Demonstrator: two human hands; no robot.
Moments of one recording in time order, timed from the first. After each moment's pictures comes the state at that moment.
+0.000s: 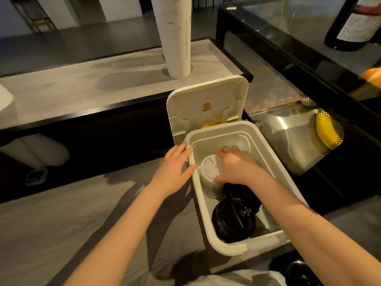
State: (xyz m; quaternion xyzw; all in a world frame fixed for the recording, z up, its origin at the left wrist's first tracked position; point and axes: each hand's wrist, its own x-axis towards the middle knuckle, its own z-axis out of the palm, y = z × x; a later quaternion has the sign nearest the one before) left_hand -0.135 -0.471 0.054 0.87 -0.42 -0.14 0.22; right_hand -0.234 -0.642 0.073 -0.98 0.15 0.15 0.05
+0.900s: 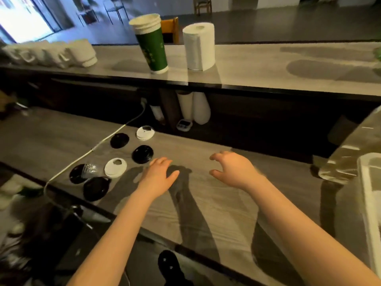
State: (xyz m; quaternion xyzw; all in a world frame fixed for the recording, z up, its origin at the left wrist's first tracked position) left_hand -0.124 -0.106 0.061 0.99 -0.01 -0.11 0.12; right_hand -0.111 -0.333 0.077 -0.97 -0.18 0.10 0.16
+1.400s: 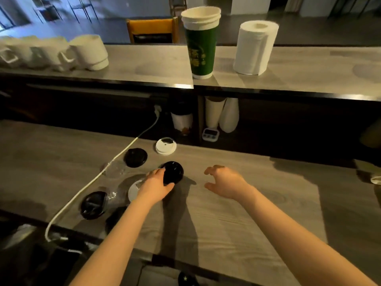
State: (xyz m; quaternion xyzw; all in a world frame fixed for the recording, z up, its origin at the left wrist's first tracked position) left_hand -0.008 0.088 -0.008 0.97 0.00 -0.18 0.14; right_hand -0.036 -0.135 0.031 -0.97 -0.10 0.18 0.16
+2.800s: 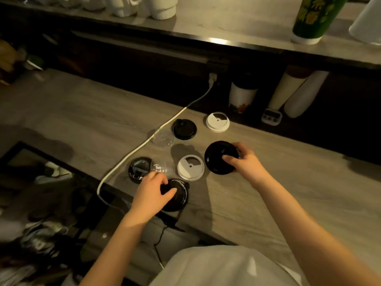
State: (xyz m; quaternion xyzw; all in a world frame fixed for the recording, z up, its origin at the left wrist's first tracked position) left_hand -0.087 0.244 -0.017 0.96 0.06 -0.10 0.24; right_hand -0.008 -0.006 0.001 -0.79 0.08 0.17 0.59
